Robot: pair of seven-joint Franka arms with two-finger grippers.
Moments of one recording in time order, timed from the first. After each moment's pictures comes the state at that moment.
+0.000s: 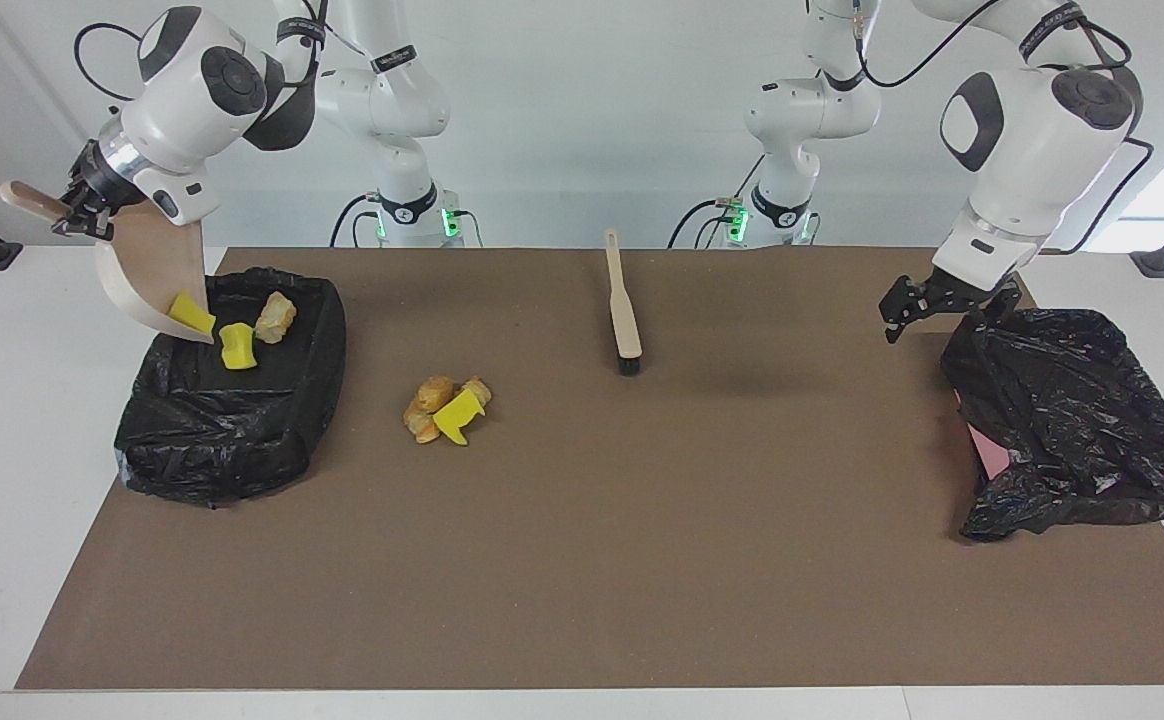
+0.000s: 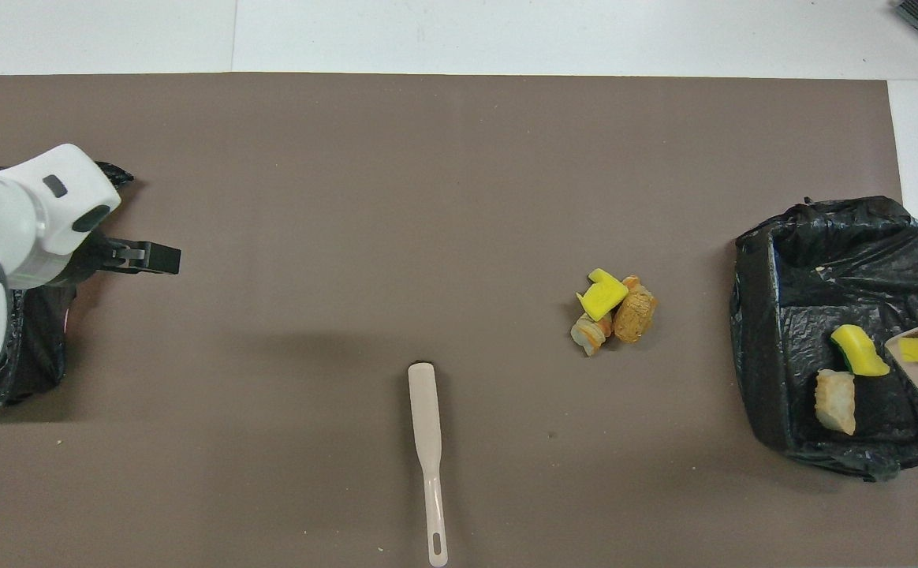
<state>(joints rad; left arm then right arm) 0.01 -0.02 -0.05 -1.82 0.00 1.83 0.04 -0.19 -0.33 0.01 -2.21 -1.10 1.88 -1.69</state>
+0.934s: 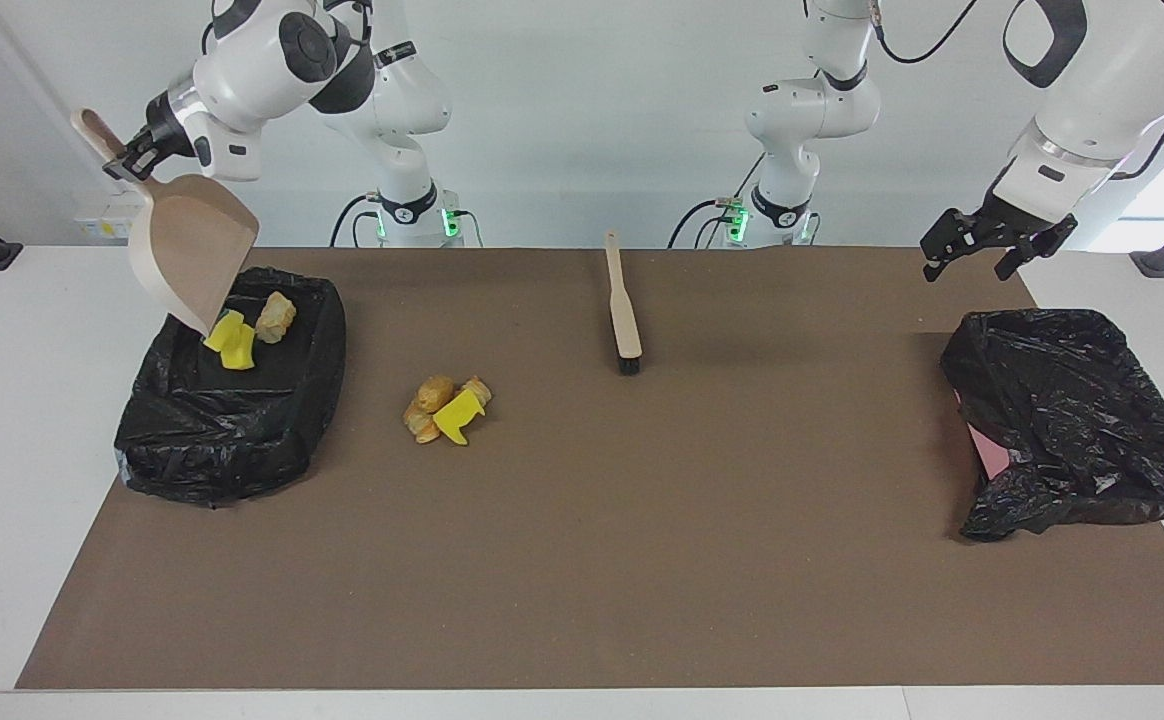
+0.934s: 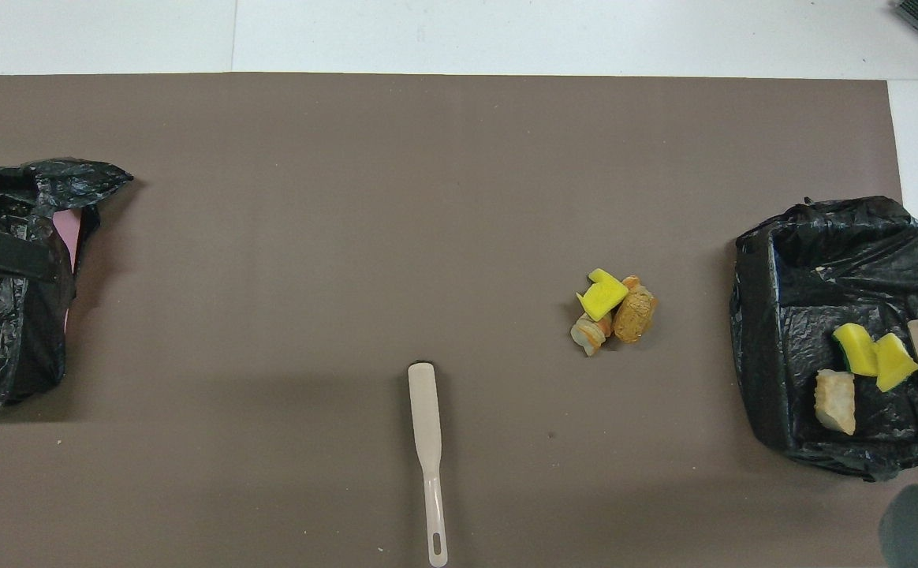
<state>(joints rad) 0.05 -0.02 -0.06 -1.61 0.00 1.54 0.02 -0.04 -0.46 0.09 -2.18 -0.92 1.53 -1.29</state>
